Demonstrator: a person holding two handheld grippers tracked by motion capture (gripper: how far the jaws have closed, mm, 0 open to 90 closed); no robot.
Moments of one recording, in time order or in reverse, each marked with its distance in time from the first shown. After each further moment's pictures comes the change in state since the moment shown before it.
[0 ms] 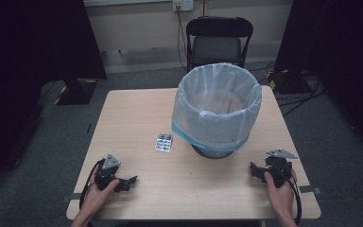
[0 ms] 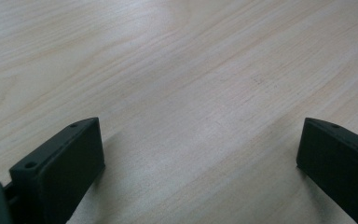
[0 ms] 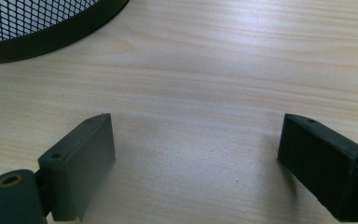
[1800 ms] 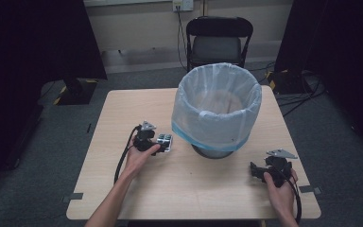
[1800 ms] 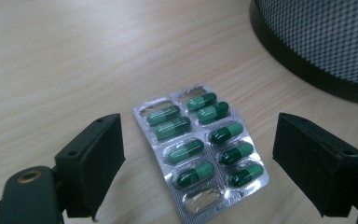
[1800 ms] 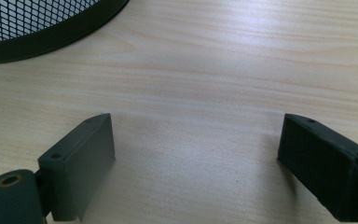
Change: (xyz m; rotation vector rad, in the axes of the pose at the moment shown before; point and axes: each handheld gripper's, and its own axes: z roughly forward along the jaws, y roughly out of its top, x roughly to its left) left arm -0.018 0.124 0.106 -0.062 -0.068 -0.052; right arm 0.000 0.000 0.000 0.000 0.000 0.001
